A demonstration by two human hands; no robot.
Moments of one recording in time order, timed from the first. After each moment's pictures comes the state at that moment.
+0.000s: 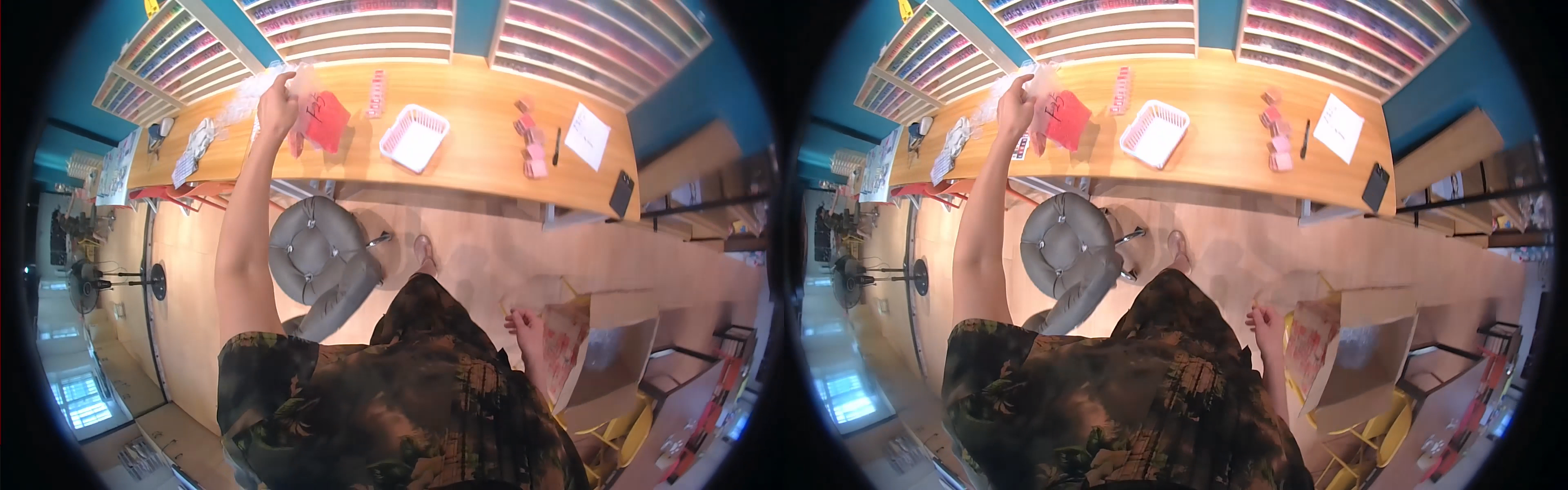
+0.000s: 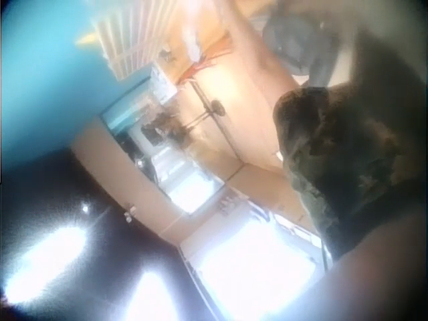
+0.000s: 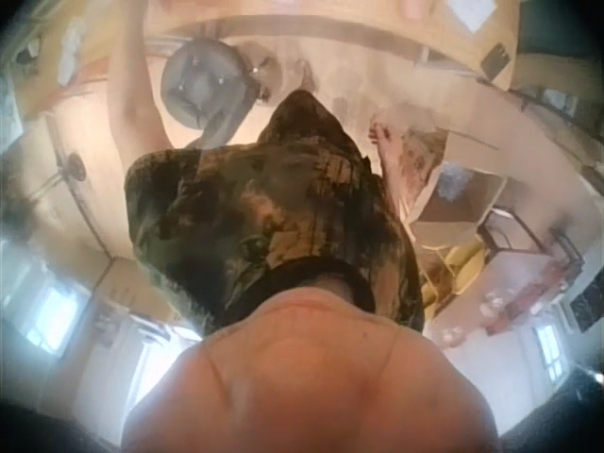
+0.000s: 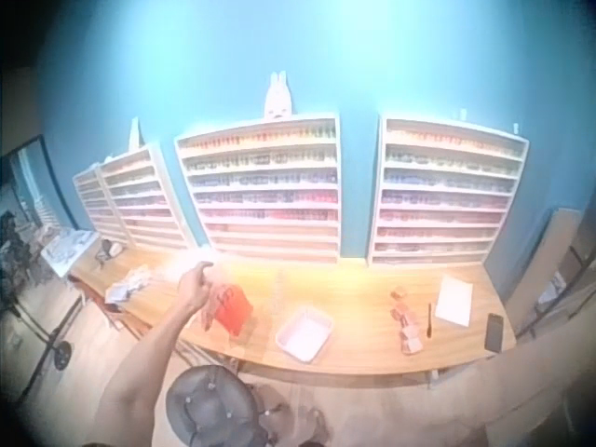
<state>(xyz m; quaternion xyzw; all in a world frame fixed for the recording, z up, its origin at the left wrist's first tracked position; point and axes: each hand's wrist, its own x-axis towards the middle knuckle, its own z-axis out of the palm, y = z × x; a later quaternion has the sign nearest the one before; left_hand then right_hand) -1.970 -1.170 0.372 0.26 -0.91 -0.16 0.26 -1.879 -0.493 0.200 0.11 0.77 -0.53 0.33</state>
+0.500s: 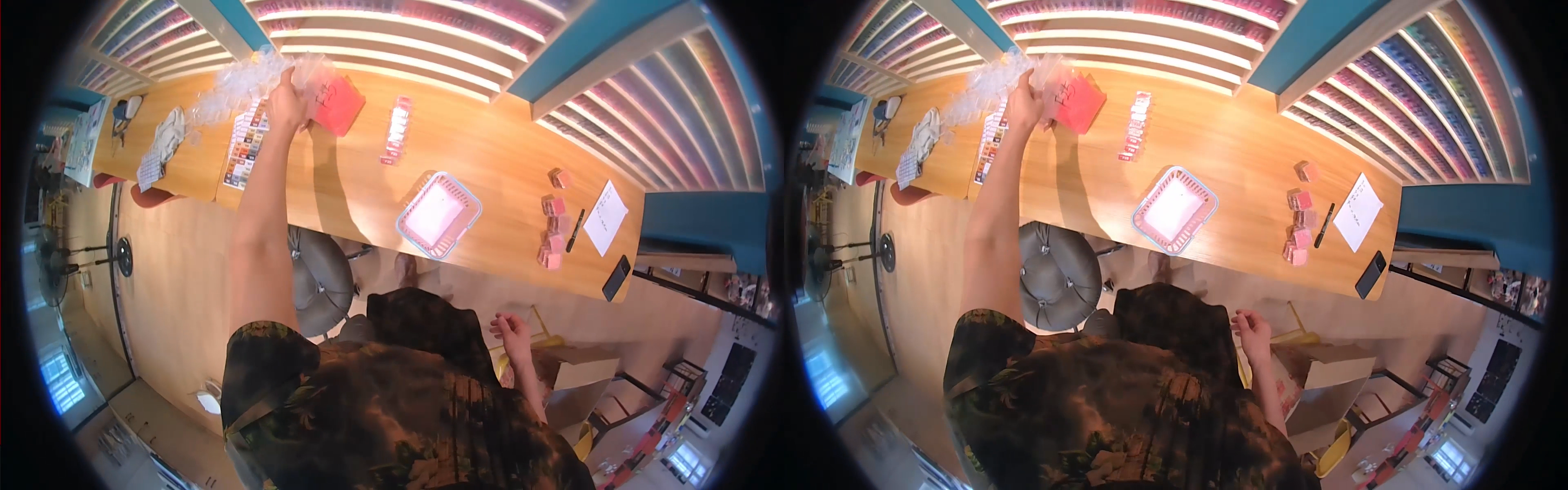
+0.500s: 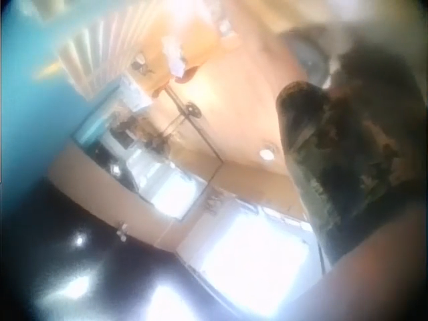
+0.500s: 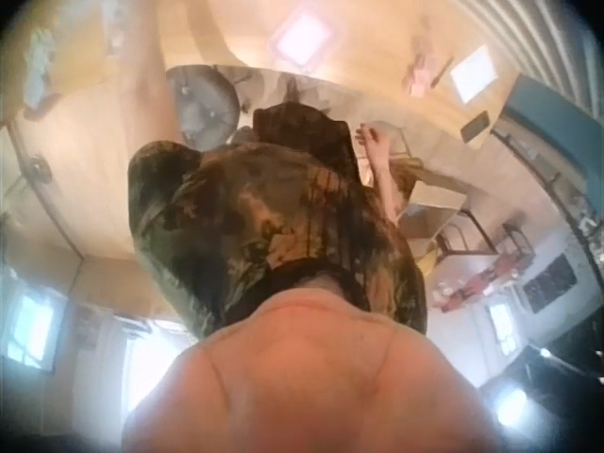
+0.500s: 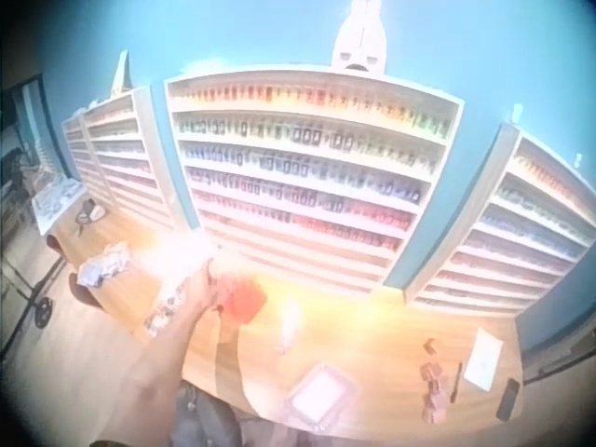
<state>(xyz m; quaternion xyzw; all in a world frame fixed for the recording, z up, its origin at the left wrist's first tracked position) -2.097 -1.340 0.231 0.40 -0.88 -0.17 0.19 -2.044 -0.652 0.225 0.08 0.79 -0.46 0.39</state>
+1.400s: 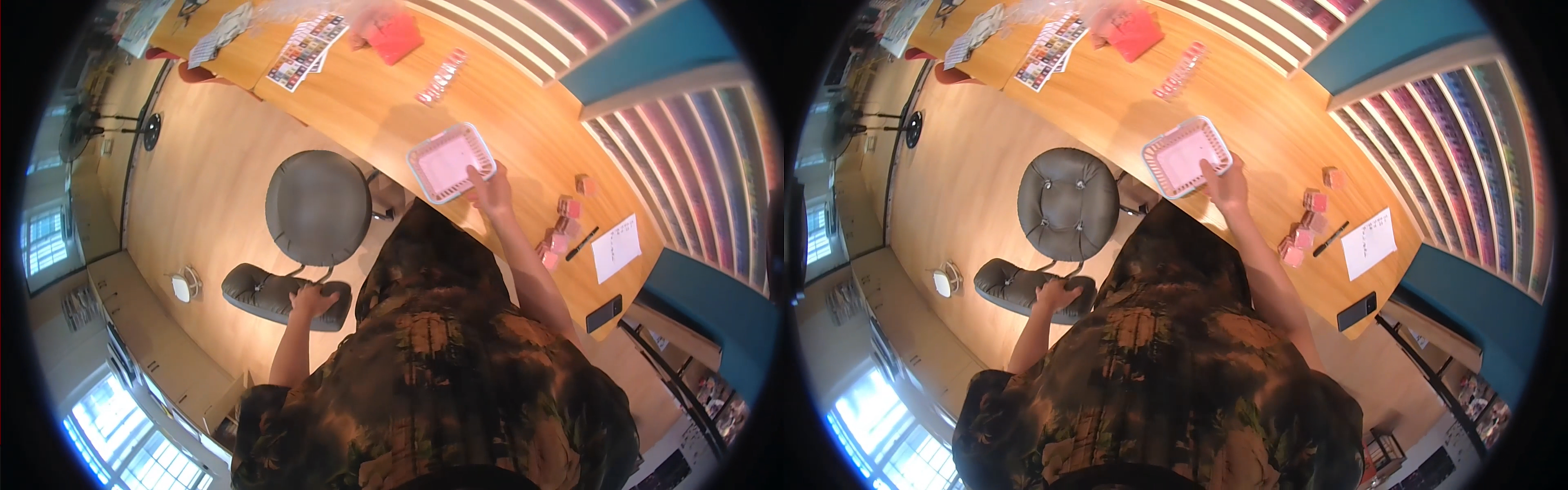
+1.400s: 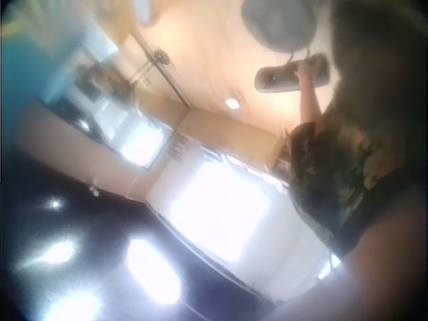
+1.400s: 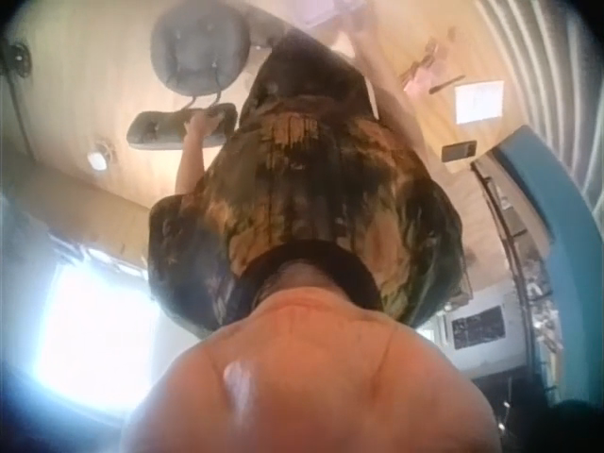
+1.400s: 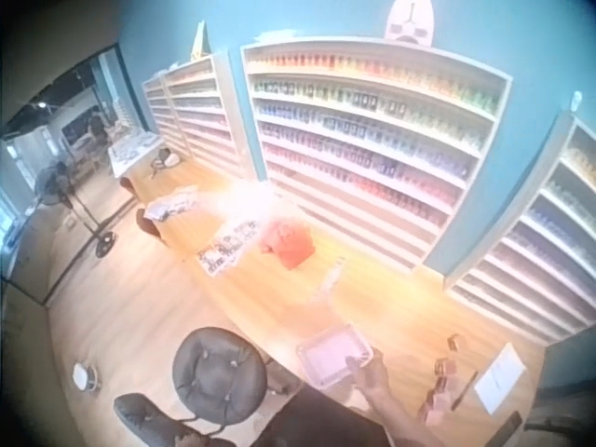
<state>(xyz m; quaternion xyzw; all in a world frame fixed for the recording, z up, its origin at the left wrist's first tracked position) -1.716 -0.867 0.198 0.57 -0.66 -0.29 -0.40 -2.199 -0.859 0.182 -0.19 0.77 -0.44 0.42</state>
